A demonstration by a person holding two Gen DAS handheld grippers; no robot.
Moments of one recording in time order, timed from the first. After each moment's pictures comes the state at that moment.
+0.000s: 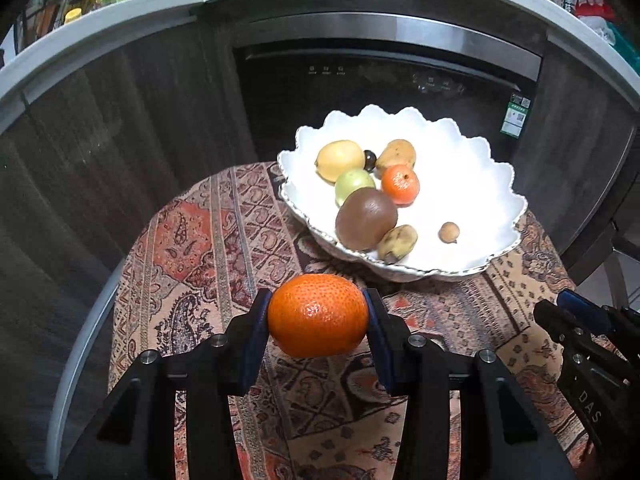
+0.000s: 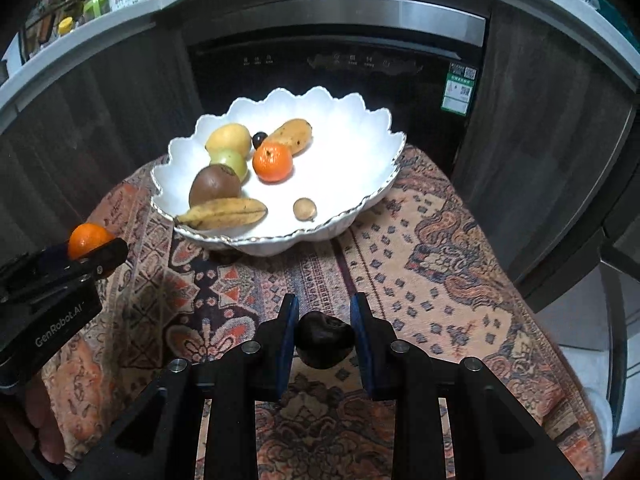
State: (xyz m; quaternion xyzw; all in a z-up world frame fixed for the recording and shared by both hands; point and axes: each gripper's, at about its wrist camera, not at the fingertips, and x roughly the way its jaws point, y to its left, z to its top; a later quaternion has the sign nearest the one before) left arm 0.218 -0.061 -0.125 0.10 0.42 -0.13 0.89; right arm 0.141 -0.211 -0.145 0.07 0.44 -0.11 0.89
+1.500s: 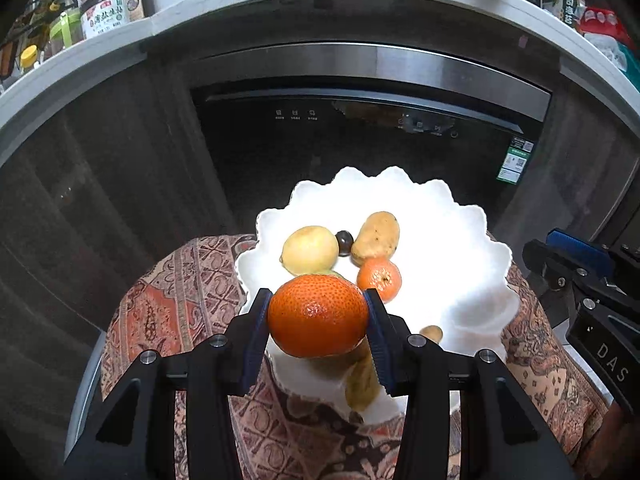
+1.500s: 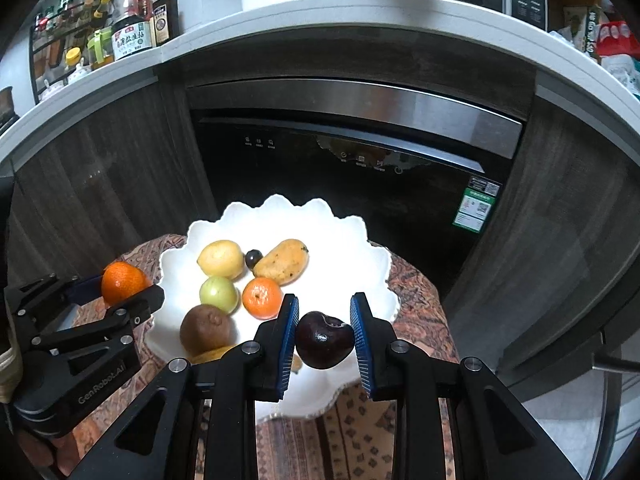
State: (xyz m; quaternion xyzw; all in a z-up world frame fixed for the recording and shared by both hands) left arm 0.311 -0.117 -0.093 0.10 0.41 -0.16 0.89; right arm 0.246 -0.253 -0.082 0.03 0.39 -0.08 0.92
